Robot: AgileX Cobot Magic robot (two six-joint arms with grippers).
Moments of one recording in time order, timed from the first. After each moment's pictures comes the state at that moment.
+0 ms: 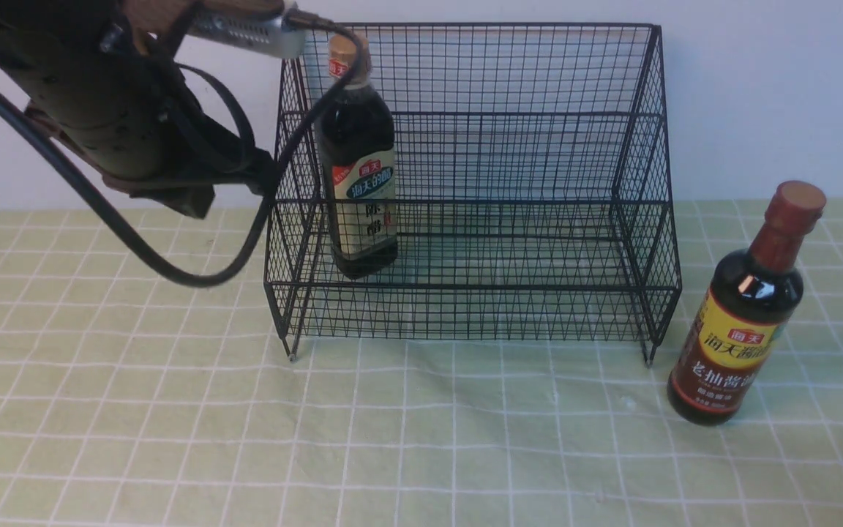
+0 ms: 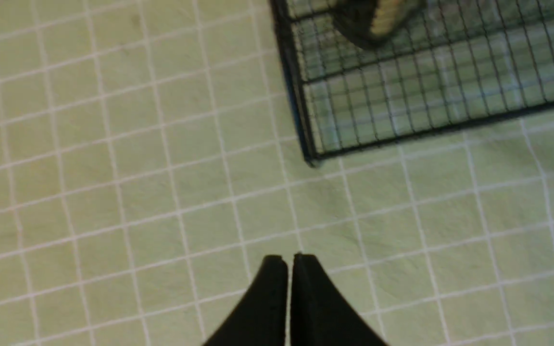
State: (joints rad) right arm 0.00 -0.01 0.02 -0.19 0.38 0.29; left arm -0.35 1.56 -1.54 0.07 1.18 -0.06
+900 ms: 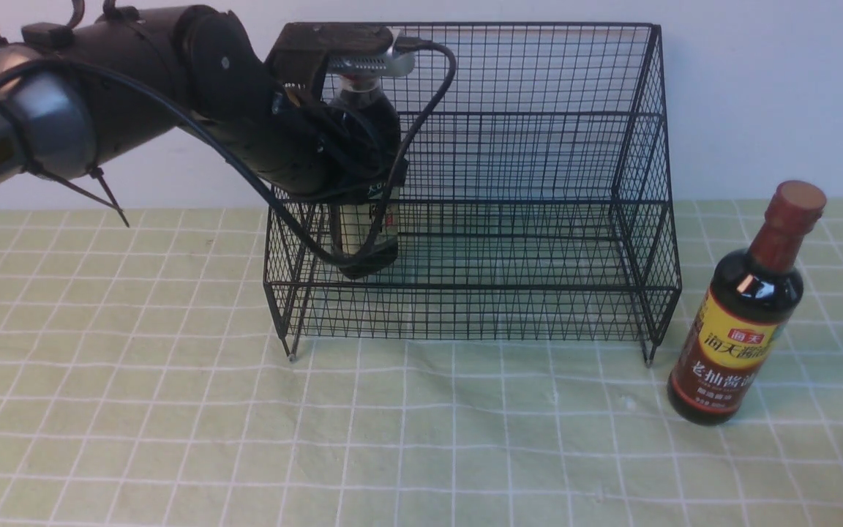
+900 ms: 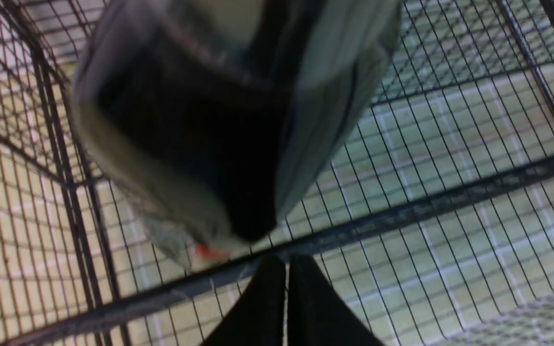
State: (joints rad) right arm 0.00 -0.01 0.02 -0.19 0.38 0.29; left arm -0.35 1.84 -1.54 -0.21 0.64 0.03
